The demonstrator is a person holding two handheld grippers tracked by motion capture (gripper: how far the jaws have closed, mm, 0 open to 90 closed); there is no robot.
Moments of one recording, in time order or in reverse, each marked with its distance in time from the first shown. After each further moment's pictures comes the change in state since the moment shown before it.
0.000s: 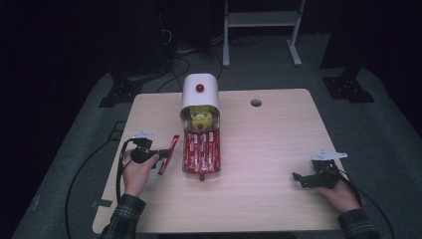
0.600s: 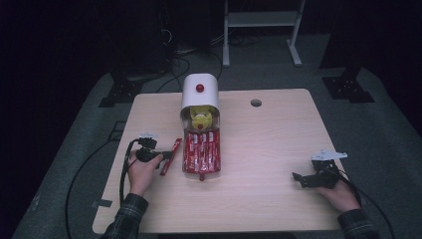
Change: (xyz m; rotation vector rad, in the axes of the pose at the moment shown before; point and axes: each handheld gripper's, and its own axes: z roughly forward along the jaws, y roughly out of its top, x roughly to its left) left arm 0.008 -0.003 0.023 0.062 0.028 -0.023; right arm 0.000 0.000 0.000 0.000 0.000 0.000
